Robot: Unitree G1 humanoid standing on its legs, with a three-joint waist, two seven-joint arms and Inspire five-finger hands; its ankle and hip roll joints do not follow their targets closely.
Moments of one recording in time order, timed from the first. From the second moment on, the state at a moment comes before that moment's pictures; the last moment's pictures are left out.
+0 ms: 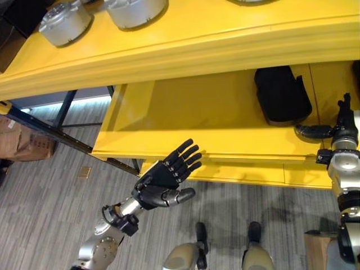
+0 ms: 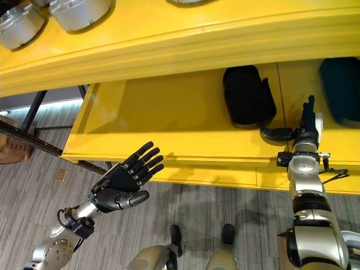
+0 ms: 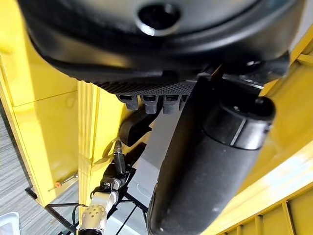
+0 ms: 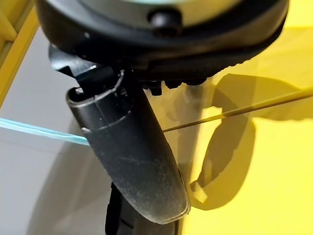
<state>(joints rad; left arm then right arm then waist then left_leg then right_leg) 0.09 0.55 -0.21 -0.07 -1.06 -0.07 -0.70 -0.65 -0.74 -0.01 0.88 0.24 -0.17 -0.17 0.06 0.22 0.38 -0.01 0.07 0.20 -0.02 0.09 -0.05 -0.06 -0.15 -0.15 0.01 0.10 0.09</state>
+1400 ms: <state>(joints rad) 0.05 0.57 -0.24 -0.07 -1.05 -0.07 -0.70 -0.70 -0.66 0.07 0.84 0.23 -0.17 -0.20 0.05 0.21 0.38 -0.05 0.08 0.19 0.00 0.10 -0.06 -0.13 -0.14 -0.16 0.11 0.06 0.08</state>
